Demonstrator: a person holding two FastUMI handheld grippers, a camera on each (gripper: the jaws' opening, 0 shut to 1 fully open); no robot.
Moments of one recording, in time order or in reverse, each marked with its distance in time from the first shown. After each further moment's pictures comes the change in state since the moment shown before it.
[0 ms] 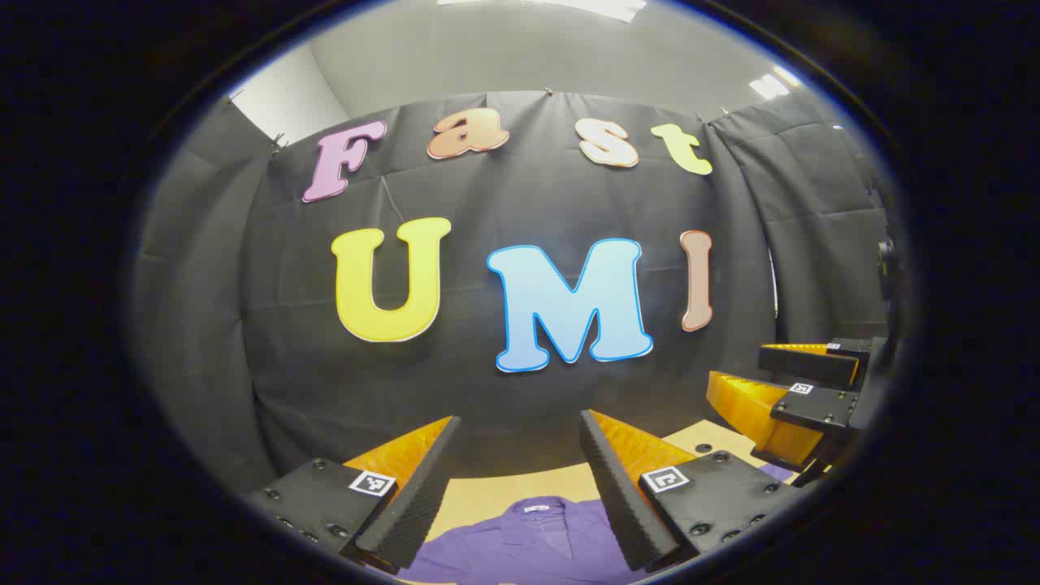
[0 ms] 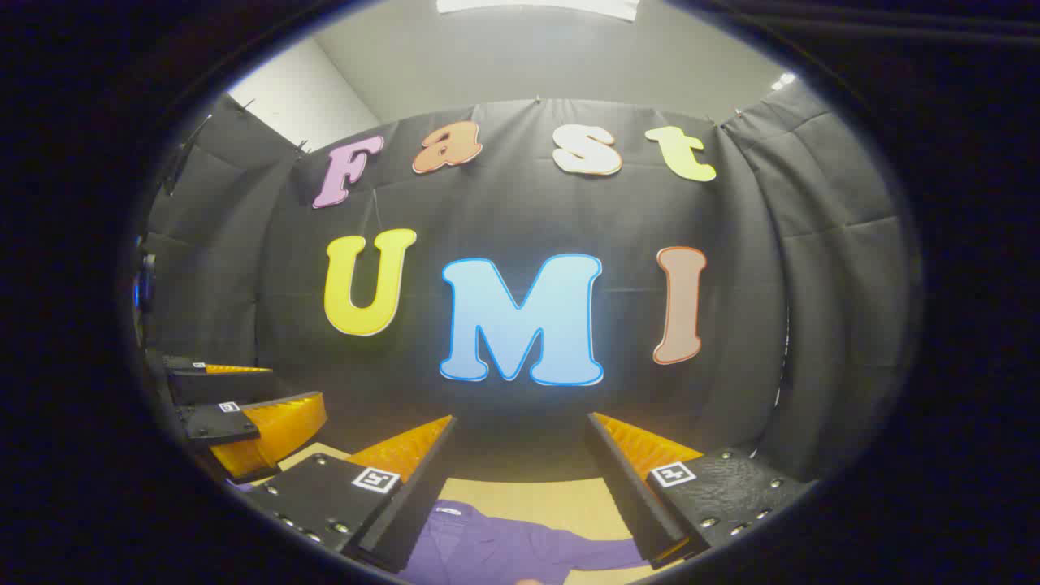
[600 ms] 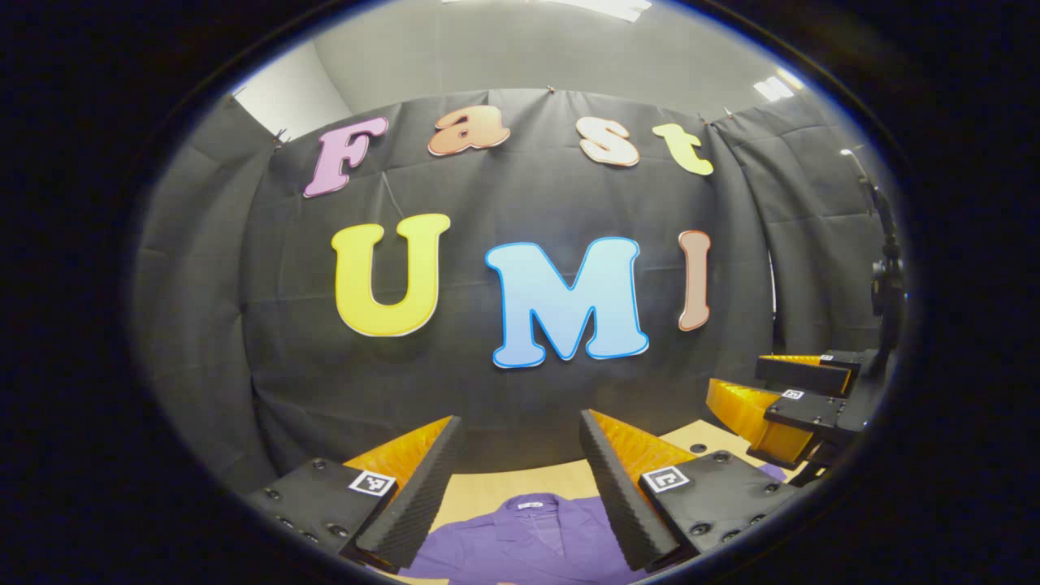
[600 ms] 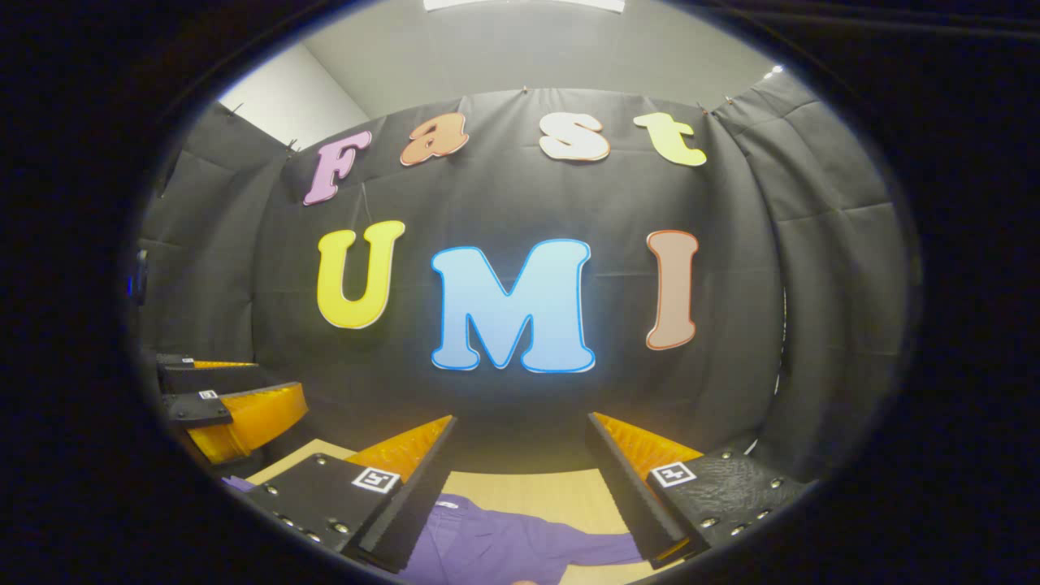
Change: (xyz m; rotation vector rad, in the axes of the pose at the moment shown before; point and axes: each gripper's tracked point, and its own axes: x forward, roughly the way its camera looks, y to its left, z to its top) left arm -0.012 -0.005 0.000 -0.036 0.016 0.003; right arm 0.005 -0.019 -0.018 0.023 0.043 -0.021
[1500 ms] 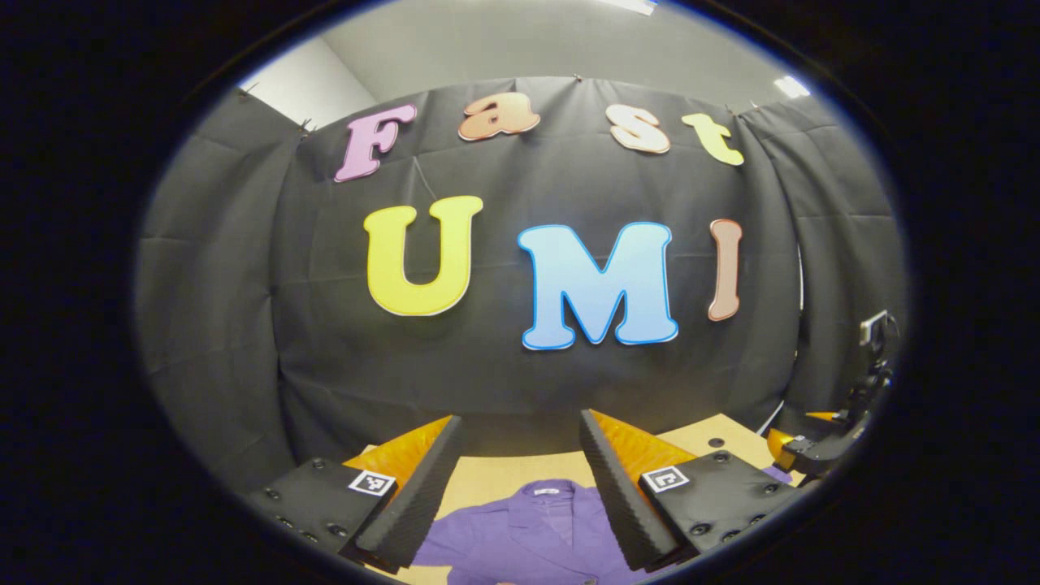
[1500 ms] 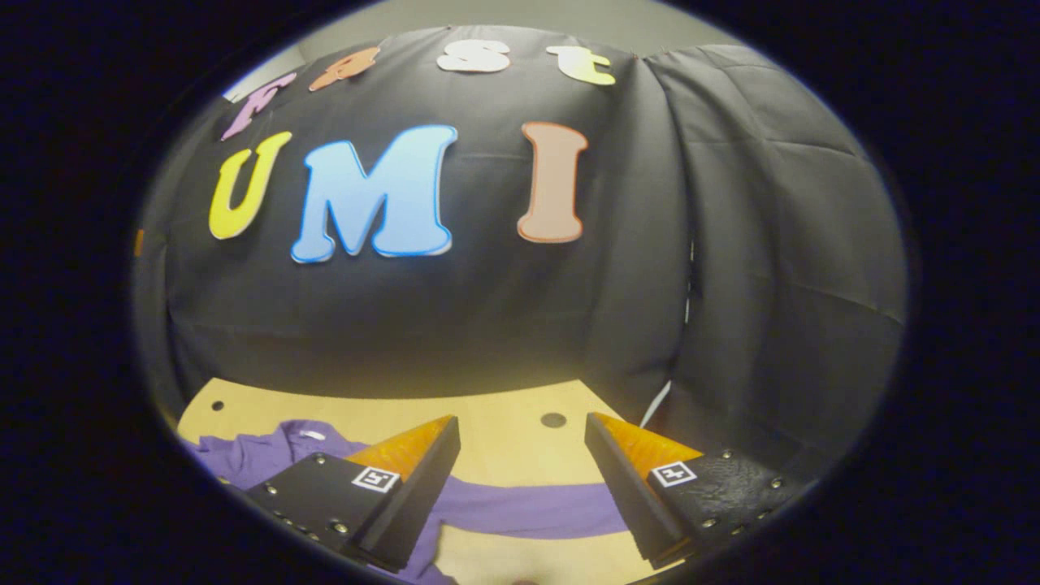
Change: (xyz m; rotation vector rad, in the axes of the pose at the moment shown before) left arm -0.010 0.018 -0.018 -0.019 0.061 0.122; right arm 0.000 -0.190 -0.186 -0.016 0.275 -0.345
